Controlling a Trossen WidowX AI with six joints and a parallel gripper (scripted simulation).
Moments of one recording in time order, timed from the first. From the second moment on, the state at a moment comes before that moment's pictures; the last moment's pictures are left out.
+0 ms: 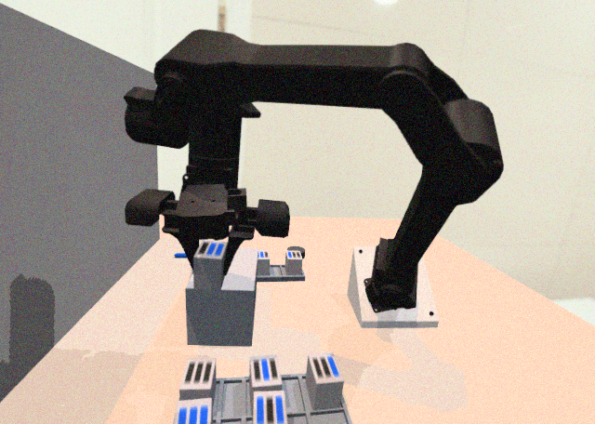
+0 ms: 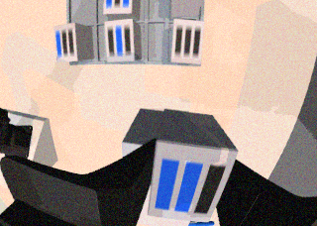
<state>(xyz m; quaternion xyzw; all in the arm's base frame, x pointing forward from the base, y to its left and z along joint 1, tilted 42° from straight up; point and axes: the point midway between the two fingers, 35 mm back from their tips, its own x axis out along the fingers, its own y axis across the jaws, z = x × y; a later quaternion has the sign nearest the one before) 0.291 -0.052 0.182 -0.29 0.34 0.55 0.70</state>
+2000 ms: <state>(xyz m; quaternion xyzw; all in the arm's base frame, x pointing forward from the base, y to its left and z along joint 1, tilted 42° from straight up) 0.307 -0.251 -0.022 -0.31 0.28 0.59 0.69</state>
